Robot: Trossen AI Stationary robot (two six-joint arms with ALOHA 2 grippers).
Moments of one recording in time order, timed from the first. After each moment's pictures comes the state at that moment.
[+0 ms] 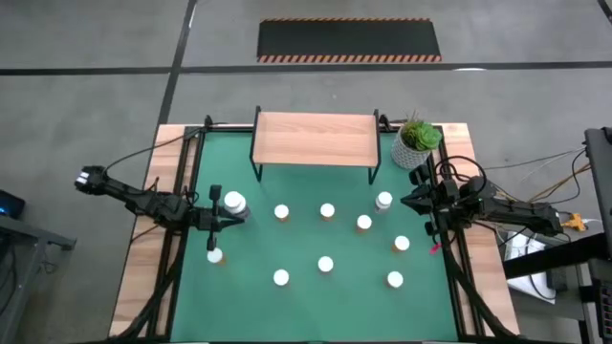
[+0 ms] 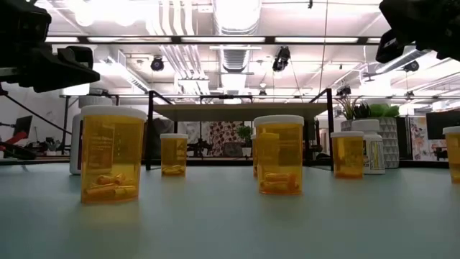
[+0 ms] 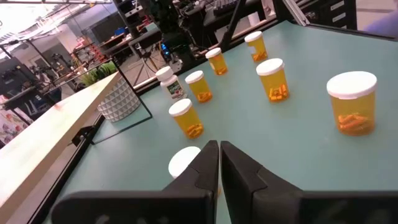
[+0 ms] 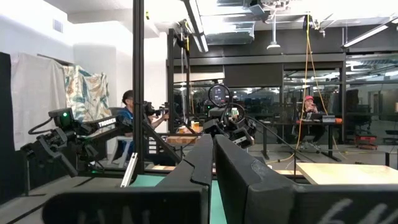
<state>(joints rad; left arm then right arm) -0.36 0.24 0.04 -0.02 -0.33 0.38 -0.14 0.06 0.01 0.39 -0.31 0.10</state>
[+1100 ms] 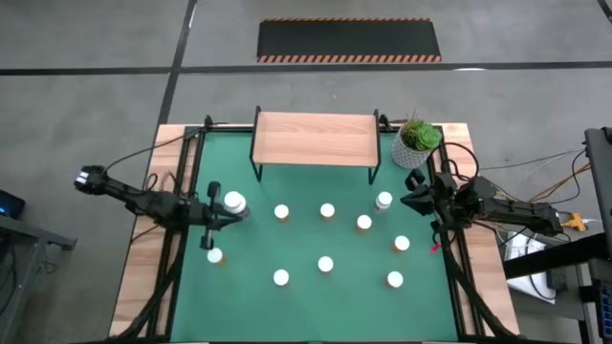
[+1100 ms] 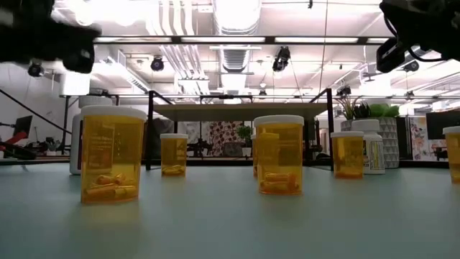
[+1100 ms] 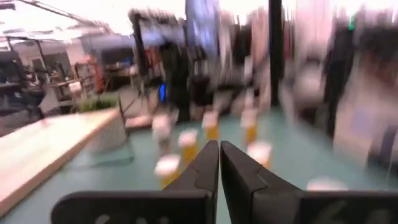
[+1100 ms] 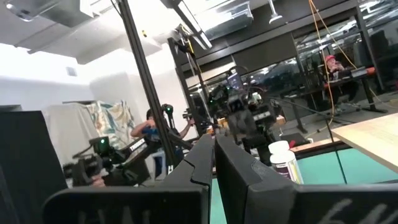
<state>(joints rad) -0.36 0.25 0.03 0.34 -0.28 0.07 -0.14 0.06 0.01 0.39 -0.31 0.43</state>
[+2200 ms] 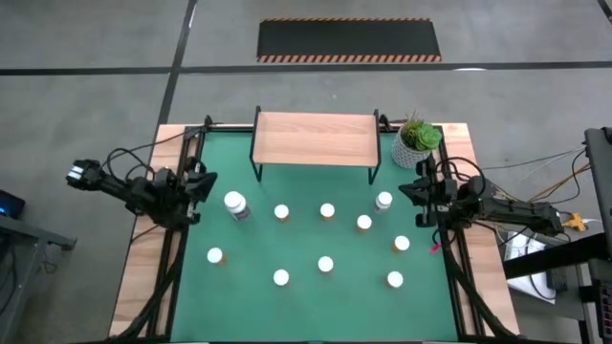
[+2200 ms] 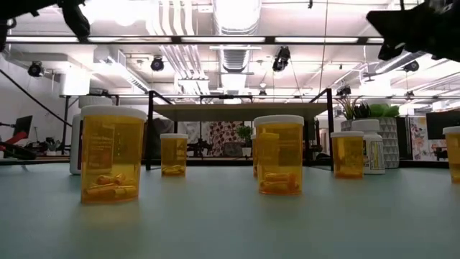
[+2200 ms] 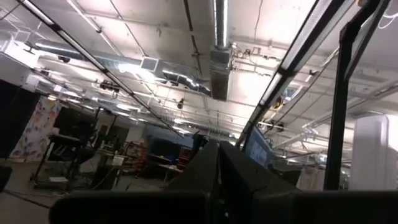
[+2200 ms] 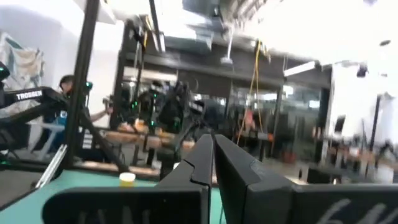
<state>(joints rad) -0.36 0.47 0.17 0.96 -0.53 0.06 -0.14 0.08 0.01 0.44 -0.13 -0.14</state>
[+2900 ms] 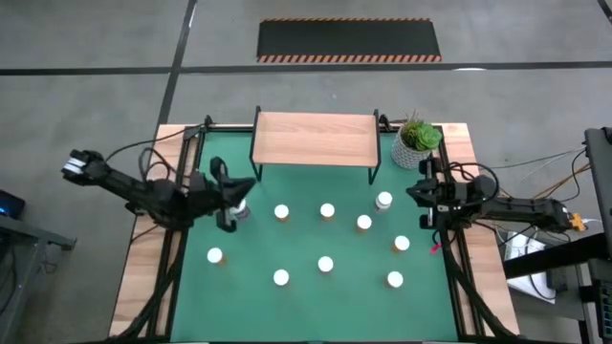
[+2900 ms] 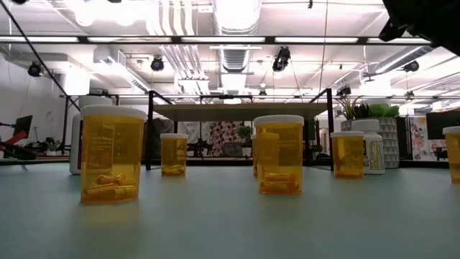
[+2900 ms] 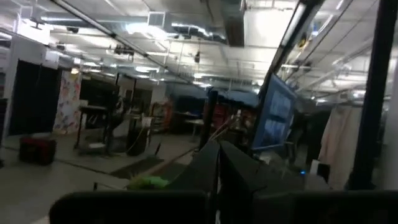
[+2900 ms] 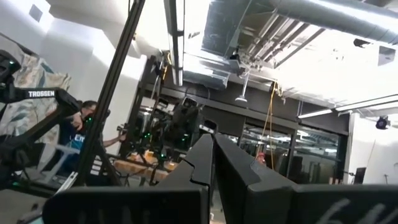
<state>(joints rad) -0.36 0.88 0.58 0.78 -0.63 0.09 -0.14 0.20 0.01 0.70 -0.24 -0.19</state>
